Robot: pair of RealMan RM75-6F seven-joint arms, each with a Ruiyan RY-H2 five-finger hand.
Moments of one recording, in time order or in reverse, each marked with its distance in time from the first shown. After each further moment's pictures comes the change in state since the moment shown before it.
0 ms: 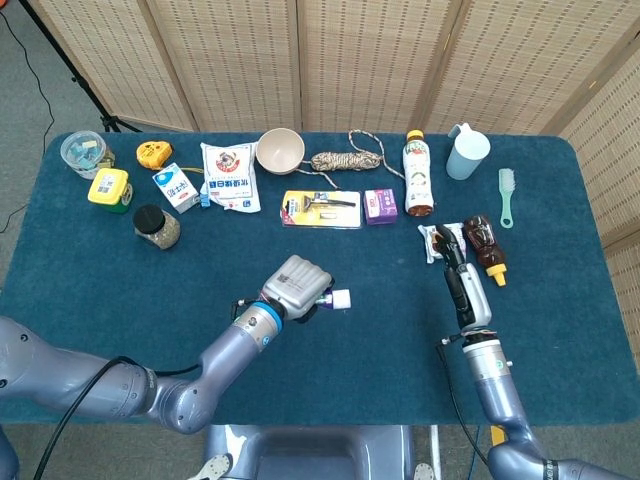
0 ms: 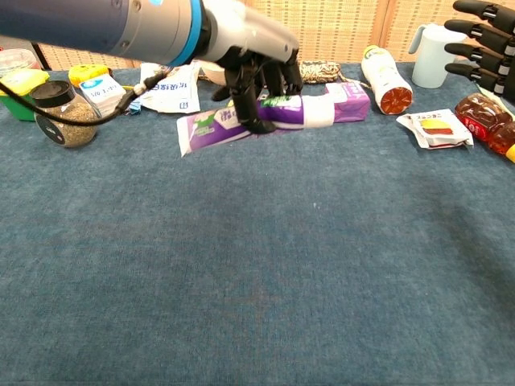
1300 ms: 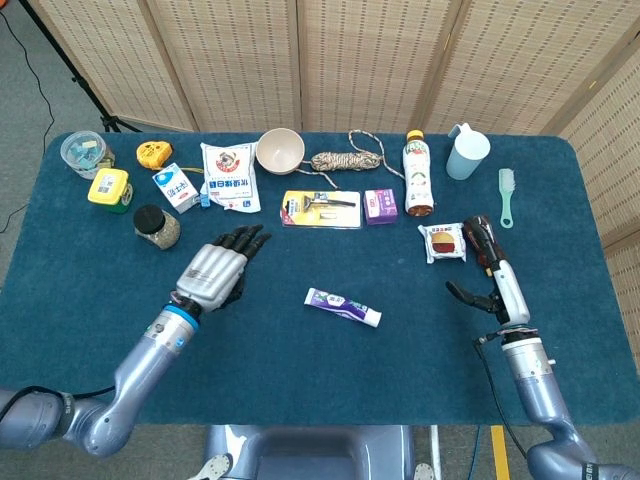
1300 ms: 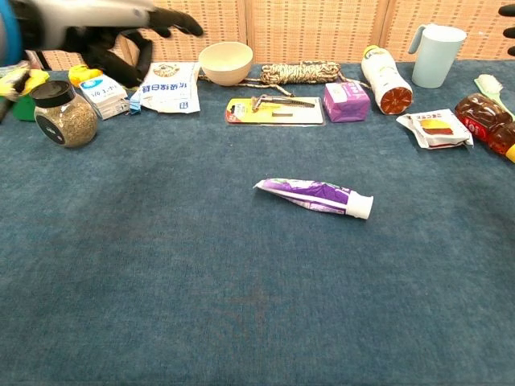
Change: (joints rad) left arm 0.421 0.154 0.137 -0.115 0.507 0.279 -0.265; right arm -0.020 0.154 -0.041 0.066 -0.061 -0.008 -0.093
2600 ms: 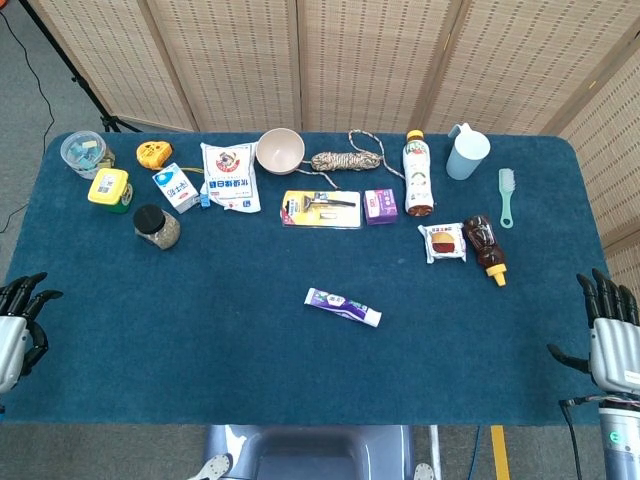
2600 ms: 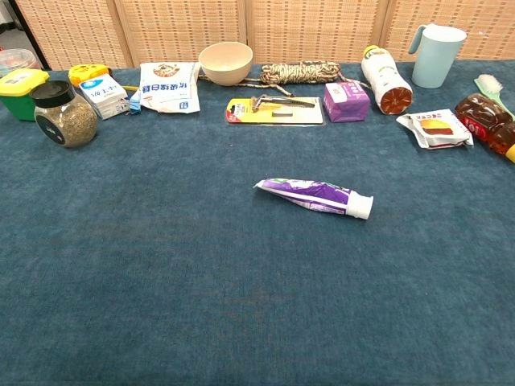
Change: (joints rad) left arm 0.791 0.143 0.211 0.289 0.618 0.472 -0.343; right arm -0.260 0.177 -0.180 -0.039 0.019 0.349 -0.800
